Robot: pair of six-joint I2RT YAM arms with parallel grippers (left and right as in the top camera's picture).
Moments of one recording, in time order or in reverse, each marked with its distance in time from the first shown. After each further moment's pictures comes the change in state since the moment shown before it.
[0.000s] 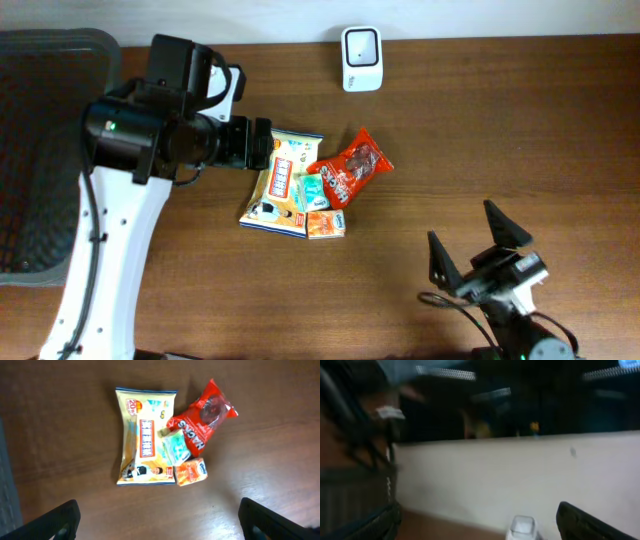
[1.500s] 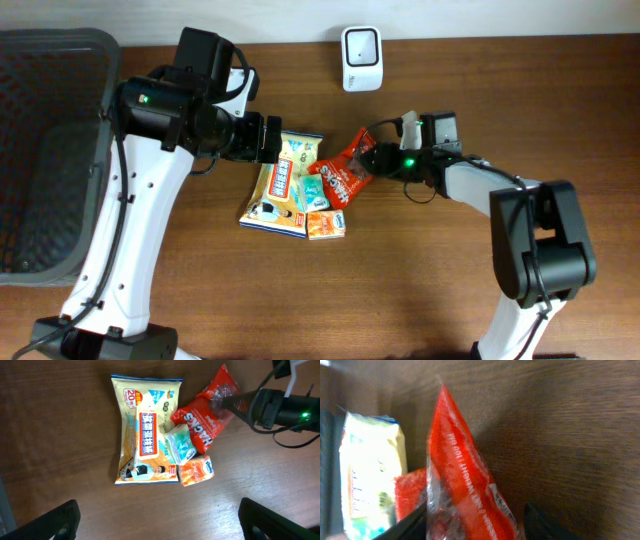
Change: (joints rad) left arm -0.010 0.102 -0.003 0.009 -0.005 0.000; right arm 0.096 1.986 1.049 -0.503 -0.200 0.212
